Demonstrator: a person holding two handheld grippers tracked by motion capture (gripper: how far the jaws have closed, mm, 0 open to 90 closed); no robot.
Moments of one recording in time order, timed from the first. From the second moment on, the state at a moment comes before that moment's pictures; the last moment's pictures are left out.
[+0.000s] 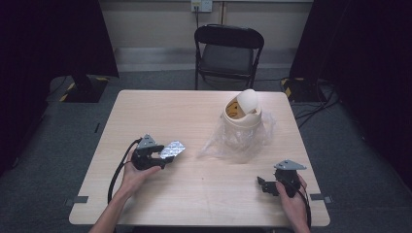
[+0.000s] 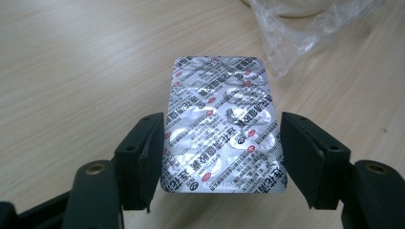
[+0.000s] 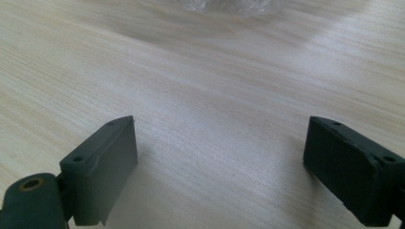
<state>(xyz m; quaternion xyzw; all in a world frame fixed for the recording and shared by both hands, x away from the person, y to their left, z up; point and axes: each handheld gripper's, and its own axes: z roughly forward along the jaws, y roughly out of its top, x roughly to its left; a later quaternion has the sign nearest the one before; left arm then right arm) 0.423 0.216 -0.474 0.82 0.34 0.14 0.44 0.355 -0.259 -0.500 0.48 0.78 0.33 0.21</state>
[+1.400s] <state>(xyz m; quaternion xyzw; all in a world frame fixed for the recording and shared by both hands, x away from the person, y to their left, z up) 0.450 0.157 -0.400 0.80 0.29 0.14 0.50 0.355 -0.259 -0.500 0.48 0.78 0.34 0.21</state>
